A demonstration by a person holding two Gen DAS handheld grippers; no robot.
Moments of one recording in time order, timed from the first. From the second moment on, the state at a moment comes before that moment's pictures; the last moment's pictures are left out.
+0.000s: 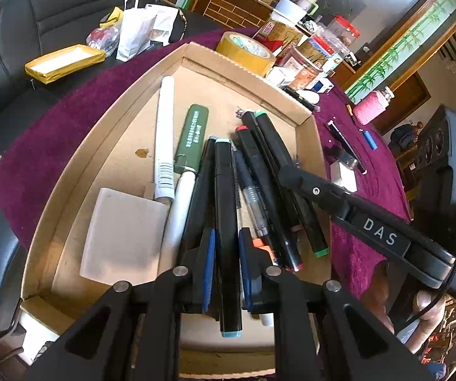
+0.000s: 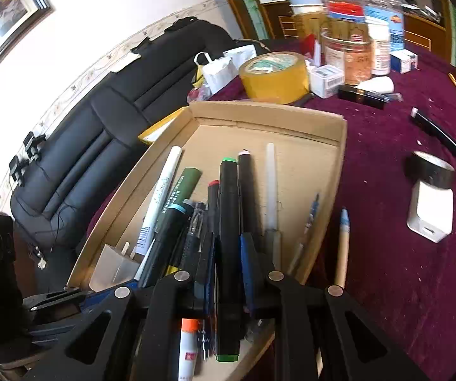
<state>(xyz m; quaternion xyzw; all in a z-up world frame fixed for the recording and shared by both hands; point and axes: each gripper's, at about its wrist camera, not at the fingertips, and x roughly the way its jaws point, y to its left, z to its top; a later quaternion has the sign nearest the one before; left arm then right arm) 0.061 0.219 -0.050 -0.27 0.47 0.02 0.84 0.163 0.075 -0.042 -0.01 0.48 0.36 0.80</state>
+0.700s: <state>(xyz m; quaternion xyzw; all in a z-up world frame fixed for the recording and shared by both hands) 0.058 0.211 -0.048 -0.27 0.46 0.02 0.84 0.155 0.062 -0.034 -0.01 0.47 0.37 0.80</state>
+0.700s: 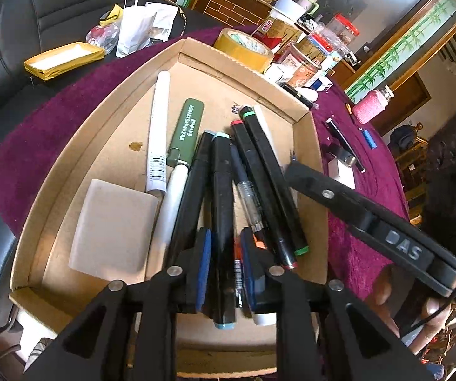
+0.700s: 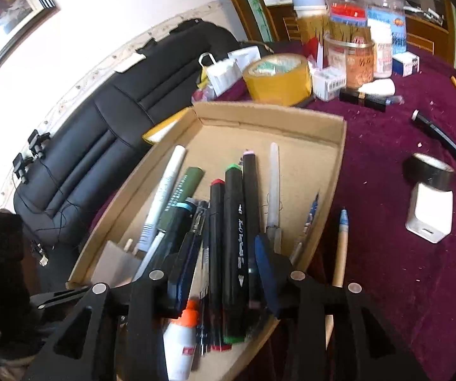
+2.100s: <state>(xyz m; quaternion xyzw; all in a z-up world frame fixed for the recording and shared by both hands) 0.187 0.040 -0.070 -0.05 0.63 0.03 0.77 0.176 -0.160 -0.055 0.18 0.44 0.25 0.85</state>
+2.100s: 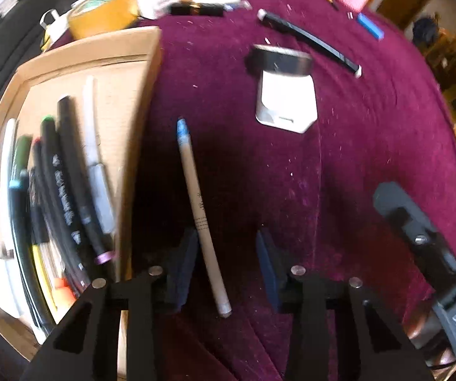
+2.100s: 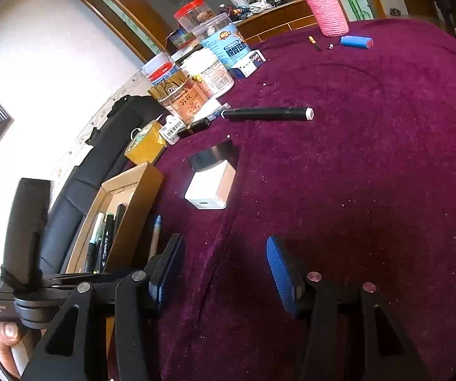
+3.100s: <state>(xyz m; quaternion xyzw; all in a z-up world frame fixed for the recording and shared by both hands) 0.100 0.067 -0.032 -0.18 0.50 -0.04 0.85 0.202 -0.132 -0.040 0.15 0.49 0.27 0.82</state>
